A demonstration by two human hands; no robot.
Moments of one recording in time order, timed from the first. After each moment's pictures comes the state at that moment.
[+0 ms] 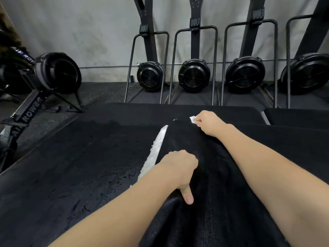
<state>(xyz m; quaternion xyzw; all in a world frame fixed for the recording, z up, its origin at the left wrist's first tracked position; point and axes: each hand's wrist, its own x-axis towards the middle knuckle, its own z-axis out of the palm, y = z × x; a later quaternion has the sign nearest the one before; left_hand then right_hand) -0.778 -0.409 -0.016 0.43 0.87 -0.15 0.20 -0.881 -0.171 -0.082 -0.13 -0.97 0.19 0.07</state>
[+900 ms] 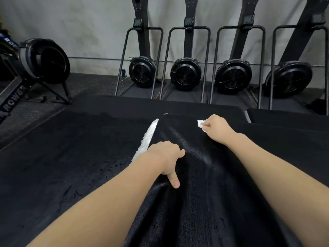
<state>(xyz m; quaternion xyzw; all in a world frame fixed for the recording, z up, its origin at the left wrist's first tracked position) -0.785 -0.417 -0.025 0.42 0.87 -0.14 0.20 -0.783 -0.158 -0.072 -0.16 -0.97 0.18 0.09</state>
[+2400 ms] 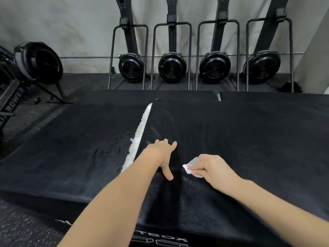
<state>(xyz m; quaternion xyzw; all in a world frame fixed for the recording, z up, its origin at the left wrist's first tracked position) -0.647 -0.489 -0.020 0.42 0.86 -0.20 0.20 -0.474 -0.357 -0.052 0.00 -0.96 0.27 0.07</state>
